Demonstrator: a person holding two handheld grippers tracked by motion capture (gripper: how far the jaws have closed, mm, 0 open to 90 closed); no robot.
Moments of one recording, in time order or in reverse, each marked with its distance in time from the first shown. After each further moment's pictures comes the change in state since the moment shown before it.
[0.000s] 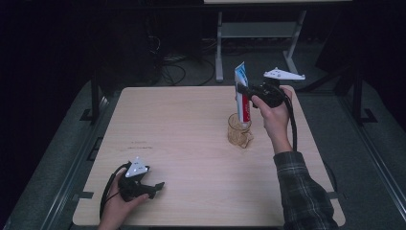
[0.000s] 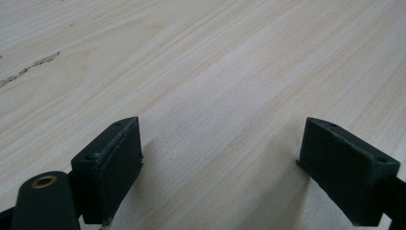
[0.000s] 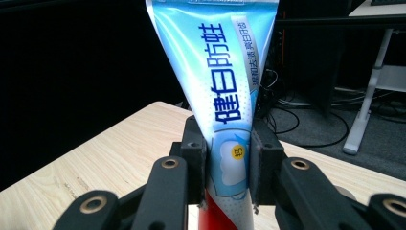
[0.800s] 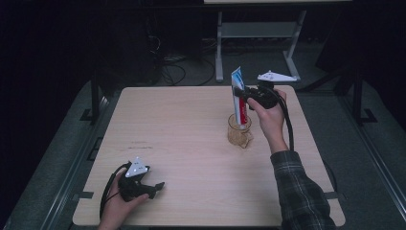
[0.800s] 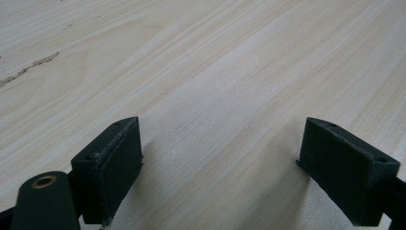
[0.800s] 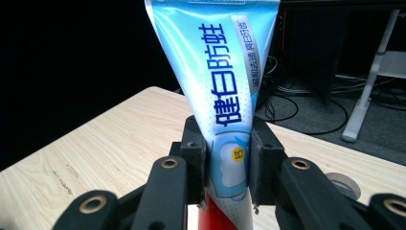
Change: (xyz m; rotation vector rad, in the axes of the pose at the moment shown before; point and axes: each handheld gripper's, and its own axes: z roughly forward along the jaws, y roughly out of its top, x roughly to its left) left arm 0.000 0.000 0.000 0.001 -0.003 0.002; right arm -0.004 -0.012 0.018 0.058 -0.010 -0.009
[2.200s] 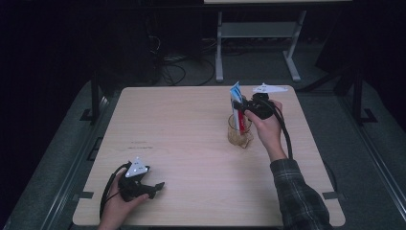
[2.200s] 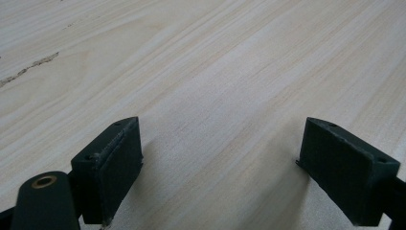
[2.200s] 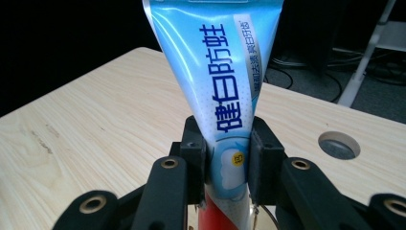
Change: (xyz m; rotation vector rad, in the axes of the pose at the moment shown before) left arm 0.000 0.000 0.000 0.001 -0.002 0.001; right arm -0.003 -0.038 0.013 0.115 -0.033 -0.019
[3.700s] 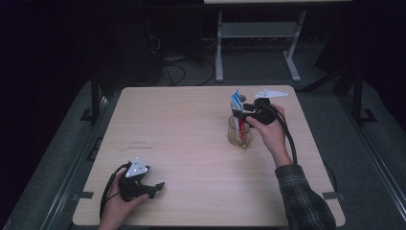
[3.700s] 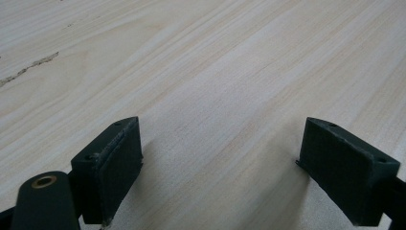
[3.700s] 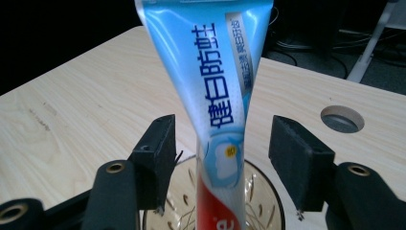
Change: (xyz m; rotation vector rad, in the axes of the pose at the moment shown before) left arm 0.000 0.000 0.000 -0.003 0.002 -0.003; right arm -0.007 -0.015 -0.002 0.059 0.017 0.001
